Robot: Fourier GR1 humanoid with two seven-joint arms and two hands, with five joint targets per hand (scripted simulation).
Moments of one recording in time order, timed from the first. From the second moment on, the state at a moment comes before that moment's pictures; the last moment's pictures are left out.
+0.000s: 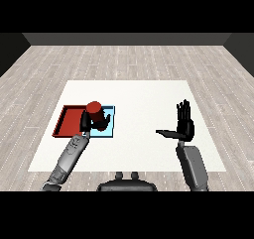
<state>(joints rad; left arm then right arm) -0.35 0.27 -0.29 -1.47 0.04 0.47 -0.05 -0.12 -0.23 0.05 -1.67 -0.29 -0.19 -0.32</state>
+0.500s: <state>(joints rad) -0.48 0.42 -0.14 -1.19 -0.04 0.41 0.01 -0.01 -0.20 0.04 -1.55 -0.29 -0.13 -0.42</state>
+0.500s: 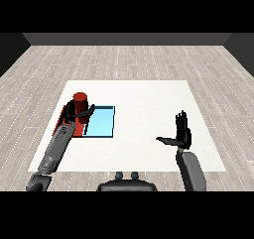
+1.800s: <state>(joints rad) -0.73 0.47 0.03 -0.12 -0.14 0.36 -0.11 -0.04 -0.20 0.02 -1.52 -0.23 -0.10 -0.53</state>
